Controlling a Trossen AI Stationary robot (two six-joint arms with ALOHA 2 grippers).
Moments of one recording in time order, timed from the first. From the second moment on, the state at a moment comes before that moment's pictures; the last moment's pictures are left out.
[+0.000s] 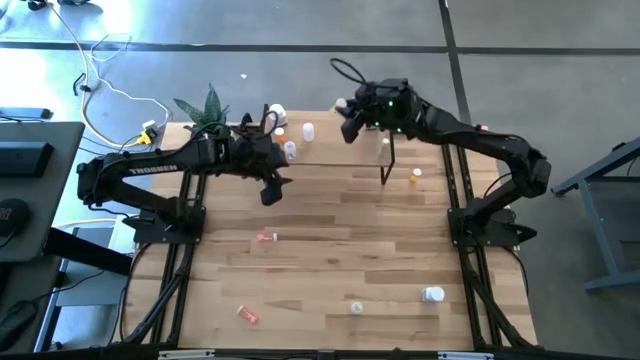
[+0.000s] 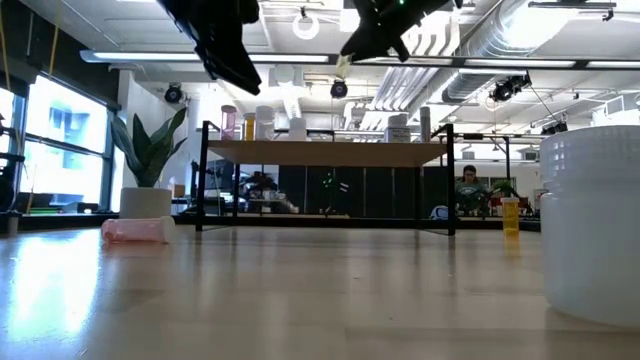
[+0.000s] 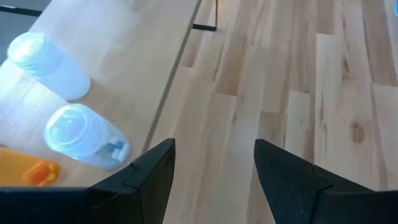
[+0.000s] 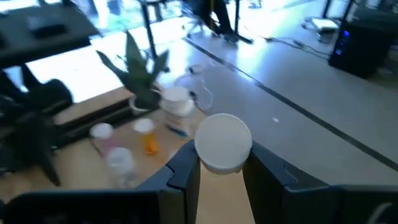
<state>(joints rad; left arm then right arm) 0.37 1.24 1.07 -0.60 -0.04 0.06 -0.45 1.50 1.43 -0.27 0.11 0.09</state>
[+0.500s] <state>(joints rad) 0.38 1.24 1.07 -0.59 -0.04 0.06 -0.55 1.58 1.46 -0.43 0.09 0.15</state>
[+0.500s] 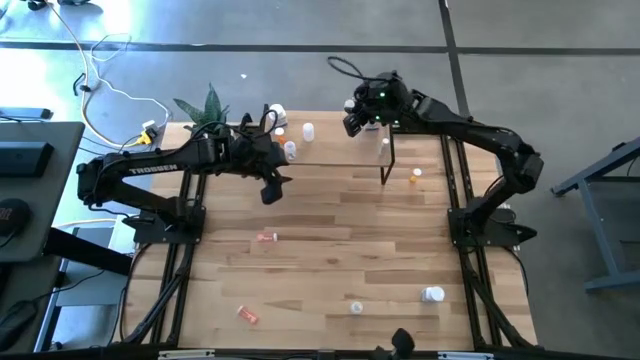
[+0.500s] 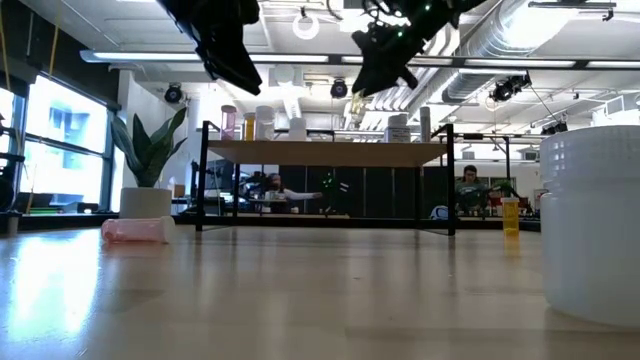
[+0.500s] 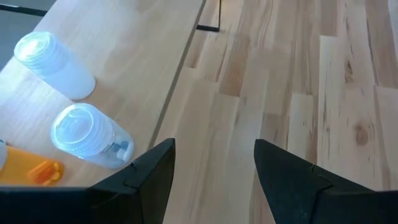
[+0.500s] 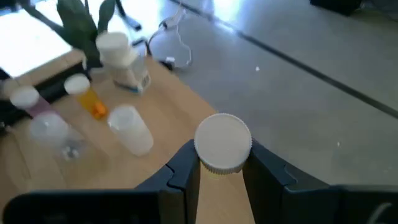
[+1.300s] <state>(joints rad) 0.38 1.24 1.07 -0.58 -0.04 0.03 -0.56 1.67 1.46 -0.59 0.10 0.13</state>
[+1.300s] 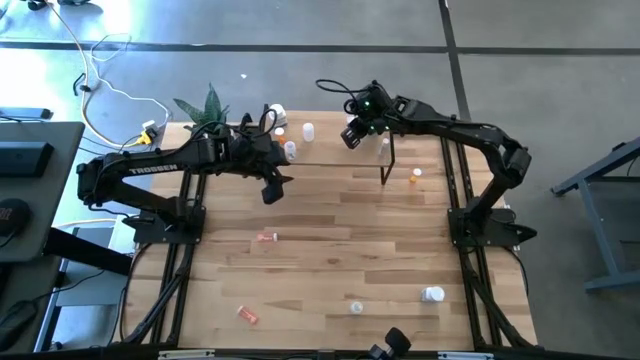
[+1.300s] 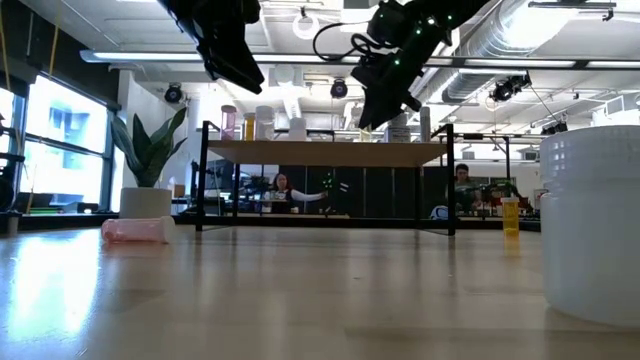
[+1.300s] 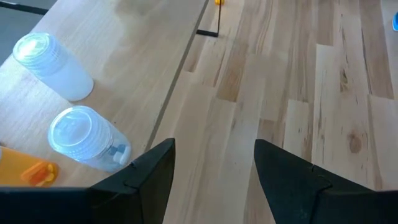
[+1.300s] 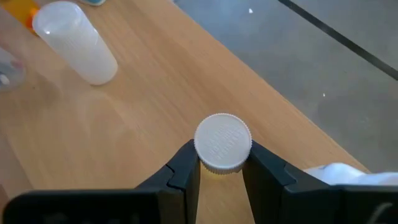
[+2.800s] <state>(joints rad) 0.36 1.24 1.07 -0.74 -0.02 -0.07 -0.54 1.68 1.65 -0.68 0.10 0.09</state>
